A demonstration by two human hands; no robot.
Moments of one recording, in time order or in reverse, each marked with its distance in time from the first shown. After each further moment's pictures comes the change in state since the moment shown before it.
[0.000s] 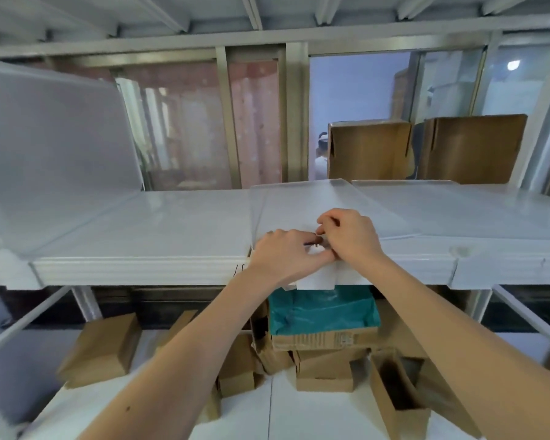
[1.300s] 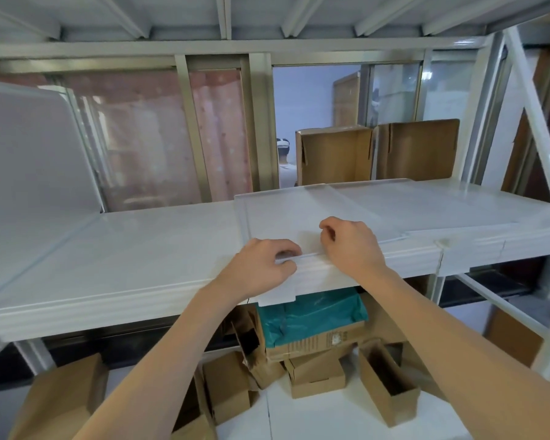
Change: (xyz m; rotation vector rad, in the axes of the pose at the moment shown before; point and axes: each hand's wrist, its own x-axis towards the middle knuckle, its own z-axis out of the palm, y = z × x) left_hand 0.001 -0.067 -0.025 -0.259 -0.169 0.216; right_hand -0.018 -0.008 0.004 -0.398 0.182 -0.072
